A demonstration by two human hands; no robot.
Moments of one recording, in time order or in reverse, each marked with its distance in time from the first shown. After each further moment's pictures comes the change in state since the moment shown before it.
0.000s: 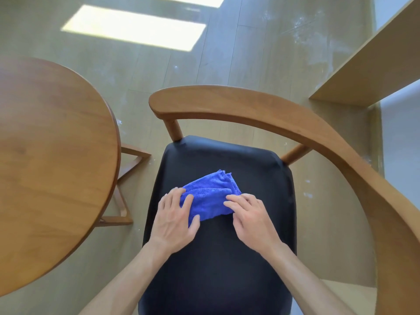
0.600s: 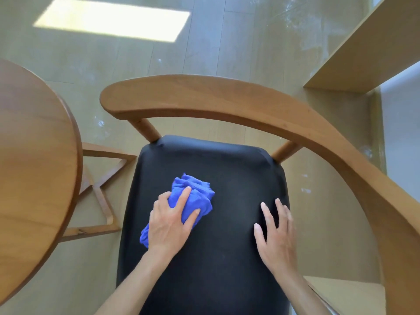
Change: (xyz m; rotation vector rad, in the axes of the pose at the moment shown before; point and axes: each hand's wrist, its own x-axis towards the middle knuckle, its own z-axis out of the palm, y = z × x) left_hand 0.037 0.030 0.052 -0.100 0.131 -0.167; right_hand -0.068 0.078 0.033 -0.133 0.035 0.592
